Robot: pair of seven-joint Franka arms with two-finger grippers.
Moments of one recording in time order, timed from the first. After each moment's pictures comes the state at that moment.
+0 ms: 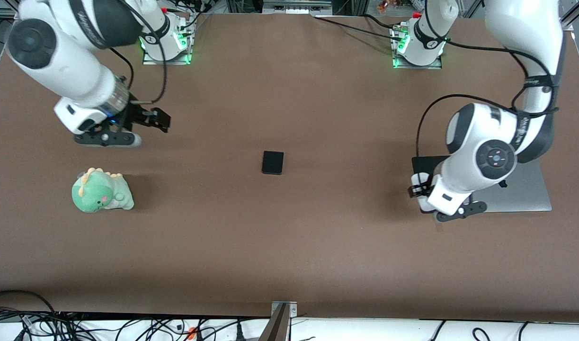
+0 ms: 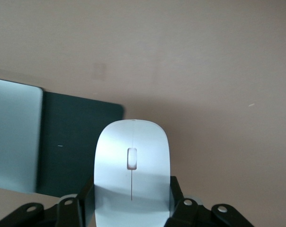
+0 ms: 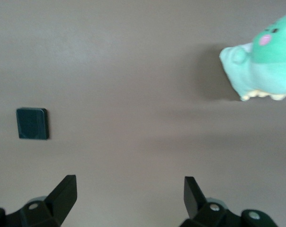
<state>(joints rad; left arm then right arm) -0.09 0.44 -0.08 -1.66 0.06 1.99 -0.41 0.28 0.11 0.05 -1.77 0.02 1.81 0.37</state>
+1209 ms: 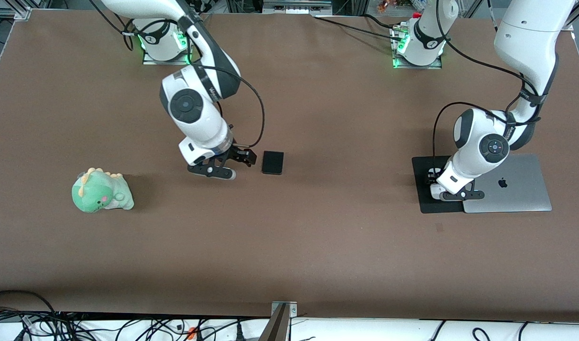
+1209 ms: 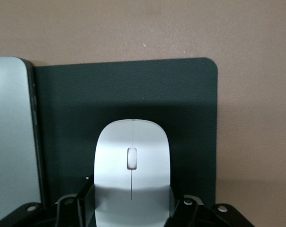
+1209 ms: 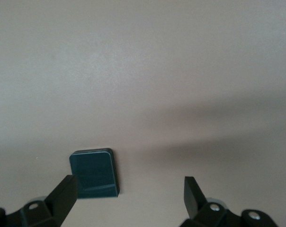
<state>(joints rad) 0.07 0.50 -0.08 -2.11 0.16 2.56 -0.17 0.53 0.45 0.05 -1.76 0.04 2.26 0.75</state>
